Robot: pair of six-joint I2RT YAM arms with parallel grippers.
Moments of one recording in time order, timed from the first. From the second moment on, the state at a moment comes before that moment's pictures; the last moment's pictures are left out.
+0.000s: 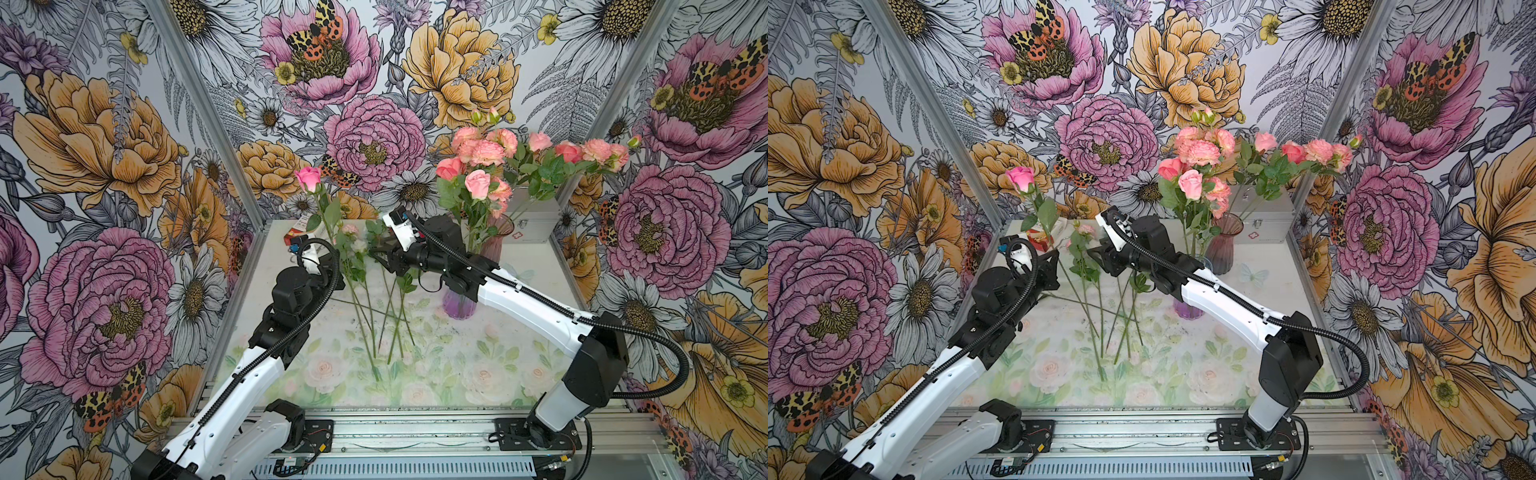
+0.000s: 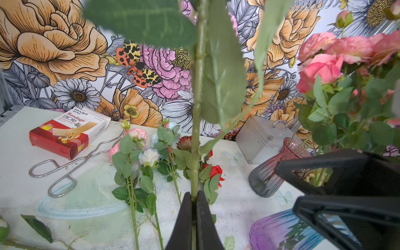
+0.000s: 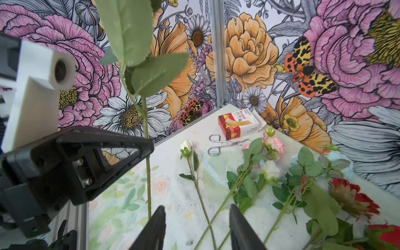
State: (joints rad) left arm -0.37 0.90 0.76 0.01 -0.09 -0.42; right arm 0.74 1.65 1.47 -0.12 -0.35 0.10
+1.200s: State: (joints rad) left arm -0.43 0.95 0.77 0.11 -0.08 -0.54; right arm 0.79 1.80 1.61 -0.12 -0.54 0.17
